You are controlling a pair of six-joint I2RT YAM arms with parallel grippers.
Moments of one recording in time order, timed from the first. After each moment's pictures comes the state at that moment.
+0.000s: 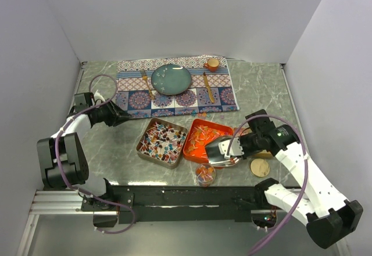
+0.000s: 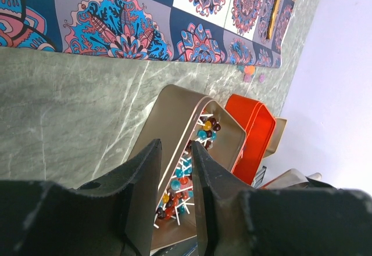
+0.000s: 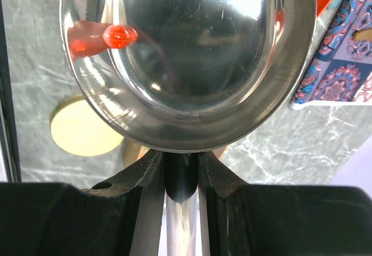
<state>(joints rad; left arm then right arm) 0.24 1.49 0.83 -0.24 0.76 -0.57 0.41 0.91 0.90 -1.16 -0.19 -1.46</state>
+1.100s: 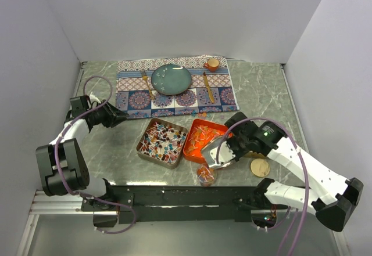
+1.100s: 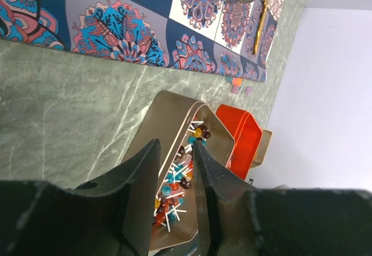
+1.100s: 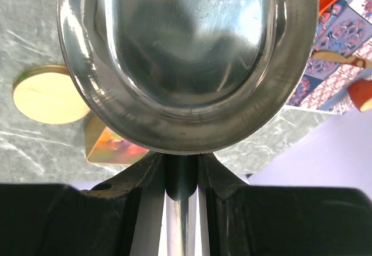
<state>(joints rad) 0.28 1.42 0.77 -0.17 0.77 -0.65 0.75 1.02 1.01 -1.21 0.09 -1.40</state>
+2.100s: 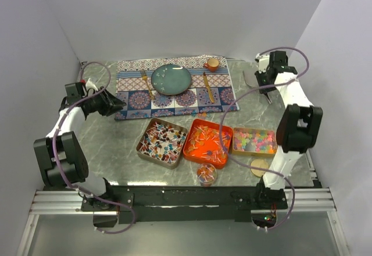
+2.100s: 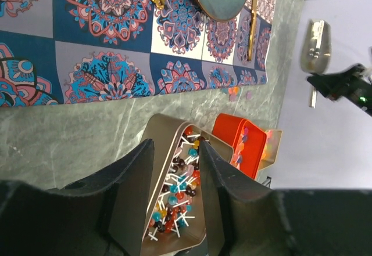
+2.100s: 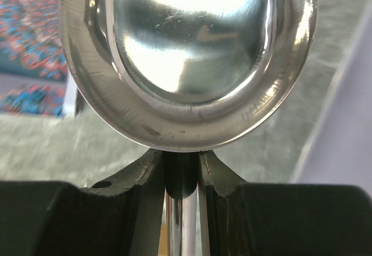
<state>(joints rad) 0.28 1.50 0.99 -0.29 0.79 -0.53 -0.10 1.89 1.63 -0.71 -0.04 -0.38</state>
